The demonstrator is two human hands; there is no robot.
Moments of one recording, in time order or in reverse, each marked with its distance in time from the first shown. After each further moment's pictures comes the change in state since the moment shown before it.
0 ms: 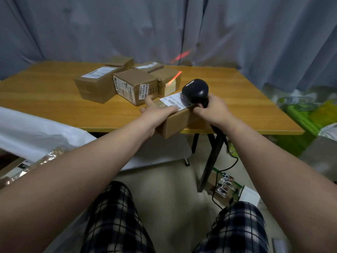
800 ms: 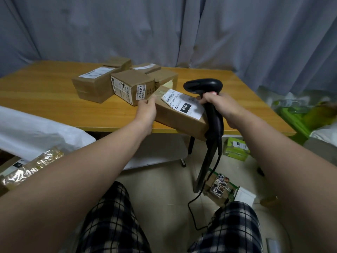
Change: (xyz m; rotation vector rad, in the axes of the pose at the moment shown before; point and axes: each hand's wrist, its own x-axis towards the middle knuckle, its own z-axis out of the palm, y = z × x) left_hand 0.010 -0.003 0.003 -0.329 0.117 -0.071; right_hand -0.011 -0.002 -0.038 0.499 -0.130 0.251
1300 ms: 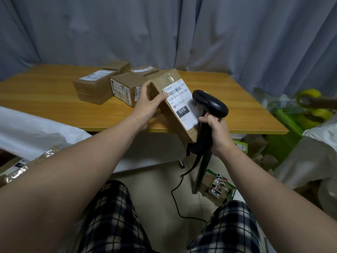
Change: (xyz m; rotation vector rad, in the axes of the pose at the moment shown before) left_hand -0.013 0.011 -0.010 -0.082 -0.289 0.303; right_hand -0.045 0.054 0.033 0.575 0.125 -0.051
